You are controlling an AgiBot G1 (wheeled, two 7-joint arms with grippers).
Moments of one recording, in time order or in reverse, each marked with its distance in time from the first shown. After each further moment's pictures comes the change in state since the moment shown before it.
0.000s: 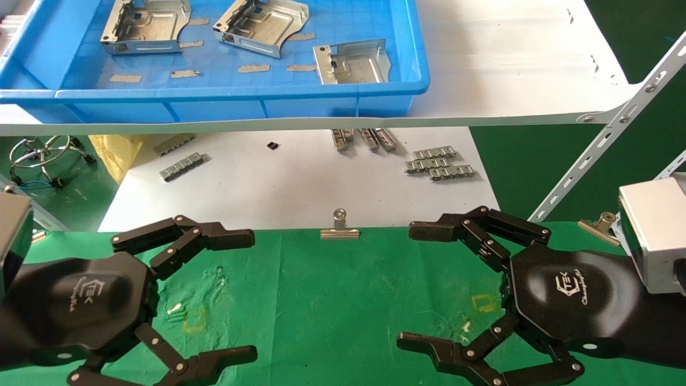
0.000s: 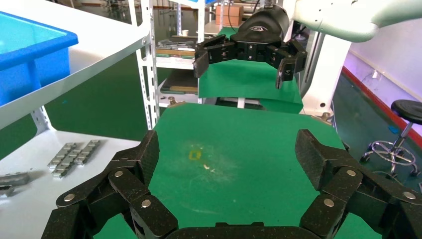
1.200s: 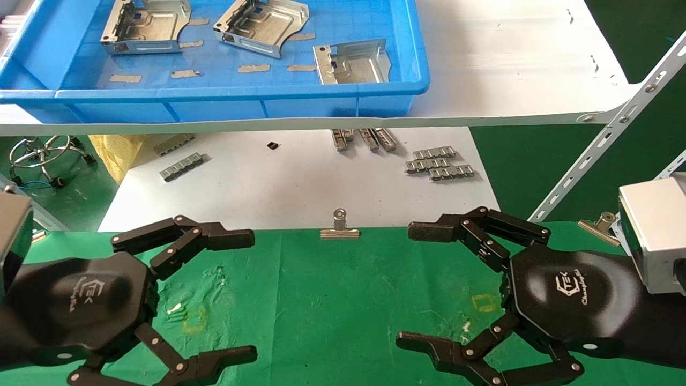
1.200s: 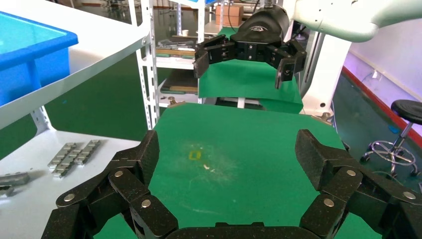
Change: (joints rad) left arm 0.000 0.000 0.000 0.000 0.000 0.000 0.000; right arm 0.000 0.000 0.000 0.000 0.000 0.000 0.000
